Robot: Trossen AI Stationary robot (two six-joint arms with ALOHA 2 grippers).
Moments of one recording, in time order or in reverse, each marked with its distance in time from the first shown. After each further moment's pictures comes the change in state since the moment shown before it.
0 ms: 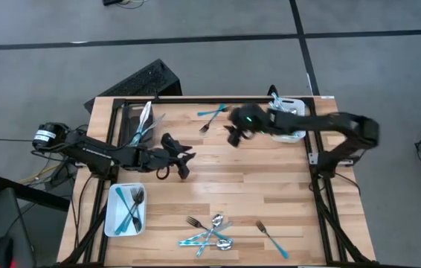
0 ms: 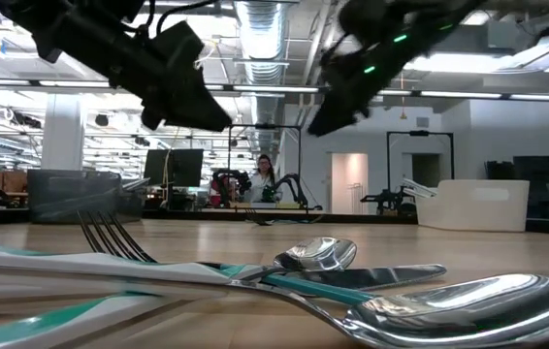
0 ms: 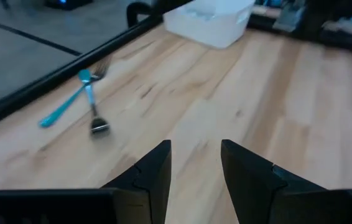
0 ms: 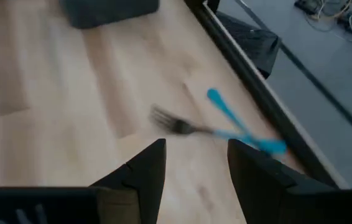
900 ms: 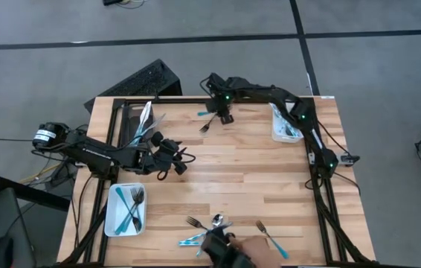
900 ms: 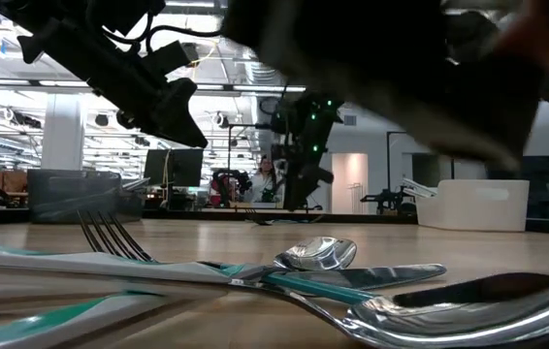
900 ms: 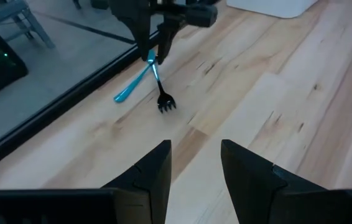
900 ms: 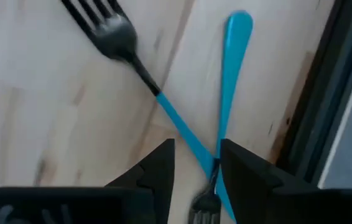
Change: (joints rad) left arm -0.018 0.000 -0.001 -0.197 -0.235 -0.034; right arm -0.302 0.793 0.910 -0.669 -0.301 -0.923
